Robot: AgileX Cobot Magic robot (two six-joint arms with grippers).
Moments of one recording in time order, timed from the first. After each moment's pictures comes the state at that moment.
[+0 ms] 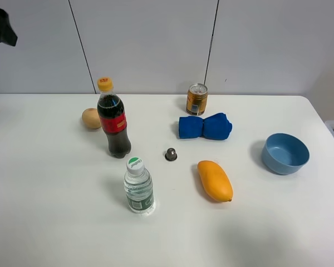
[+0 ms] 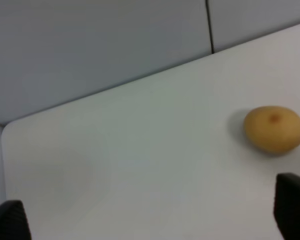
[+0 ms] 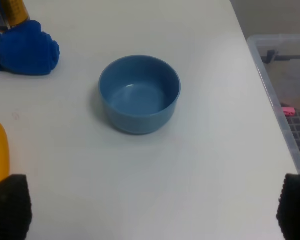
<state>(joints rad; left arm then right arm) 0.03 1.47 -1.48 0.09 0.81 0.24 -0.07 0.00 -0.50 -0.01 1.07 -0.05</state>
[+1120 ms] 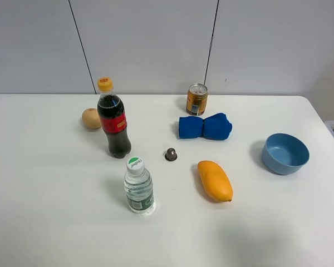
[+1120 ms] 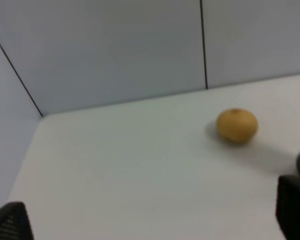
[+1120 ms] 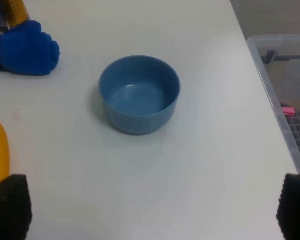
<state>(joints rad) 0.15 0.22 -0.65 -0.04 0.75 0.20 -0.07 0.00 -0.50 -0.01 1.07 -0.05</state>
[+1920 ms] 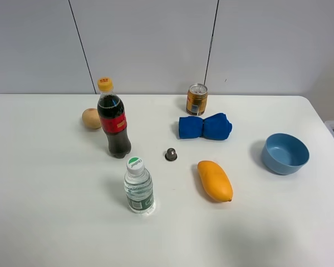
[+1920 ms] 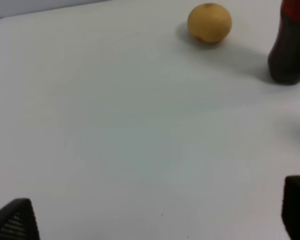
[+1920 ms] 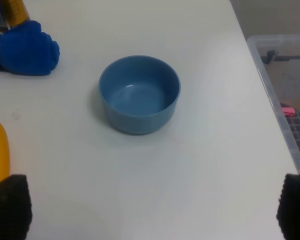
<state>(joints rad) 0.15 -0.01 -0.51 -0.07 1.06 0.20 -0.07 0.00 -0.50 0.00 1.07 -0.05</state>
